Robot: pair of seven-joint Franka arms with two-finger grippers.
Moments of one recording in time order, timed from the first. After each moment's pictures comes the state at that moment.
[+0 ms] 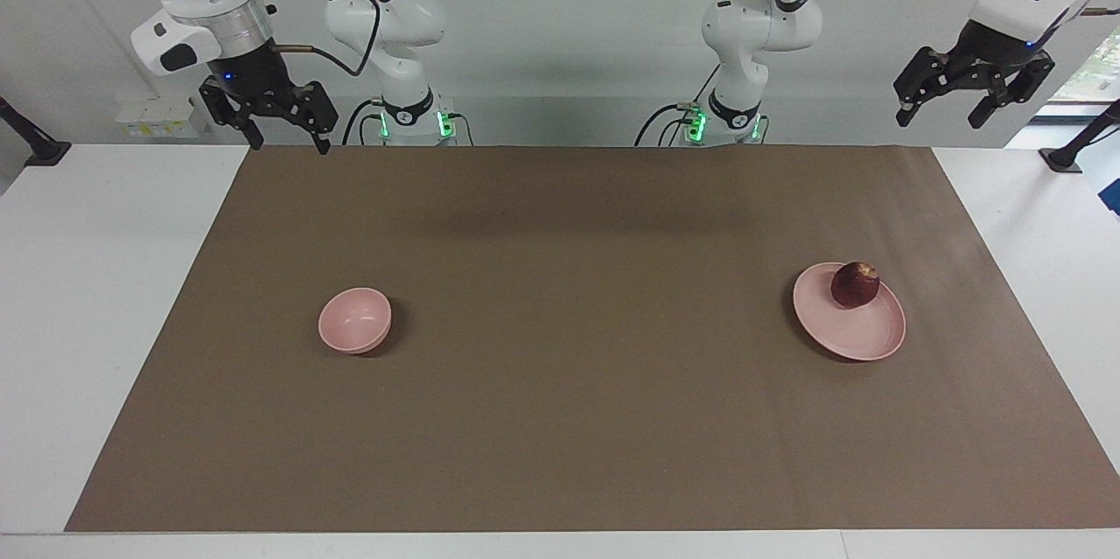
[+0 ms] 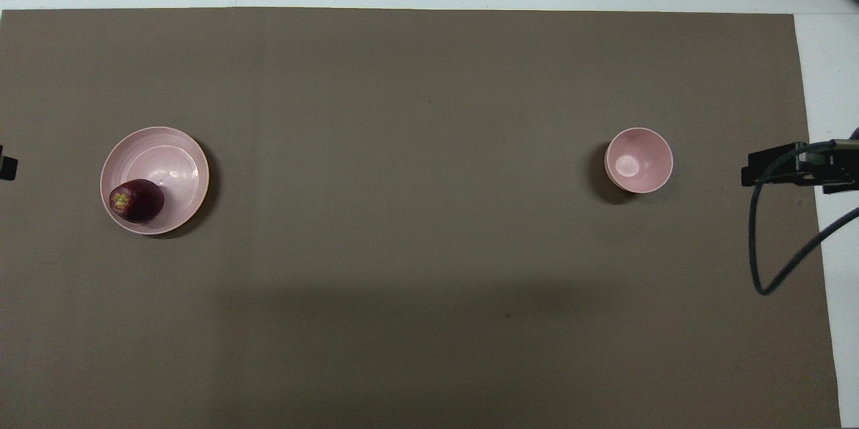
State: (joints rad) left arm -0.06 0.03 0.06 -1.32 0.01 1.35 0.11; right arm -0.03 -0.06 0.03 -1.59 0.00 1.54 0.11
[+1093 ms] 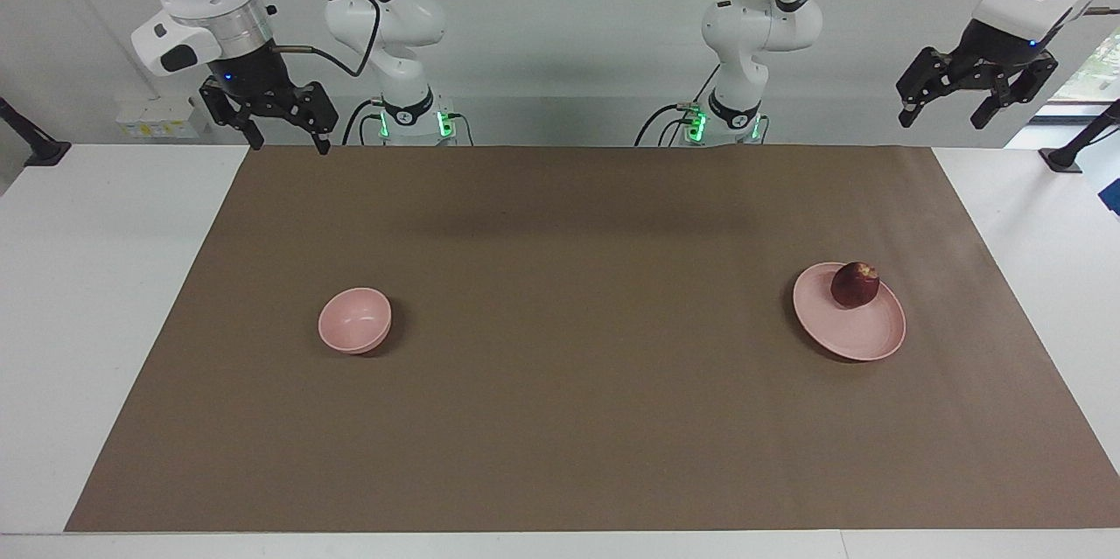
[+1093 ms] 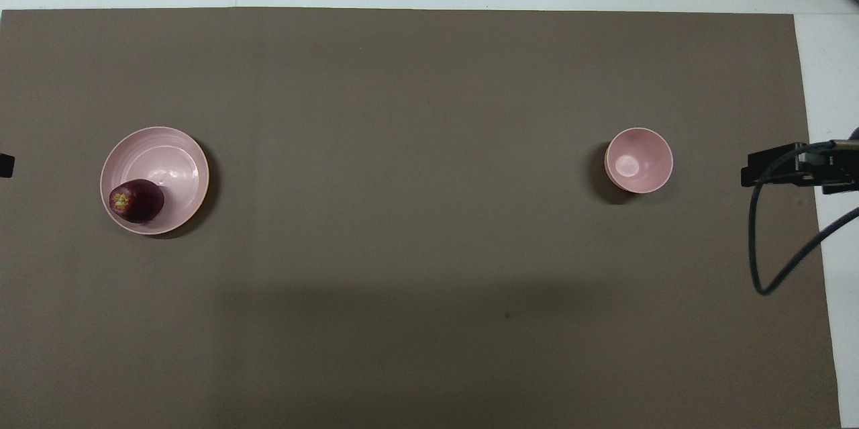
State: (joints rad) left arm -0.06 0.03 0.06 -1.32 0.01 1.37 0.11; right arm -0.03 -0.06 0.03 -1.59 0.00 1.54 0.11
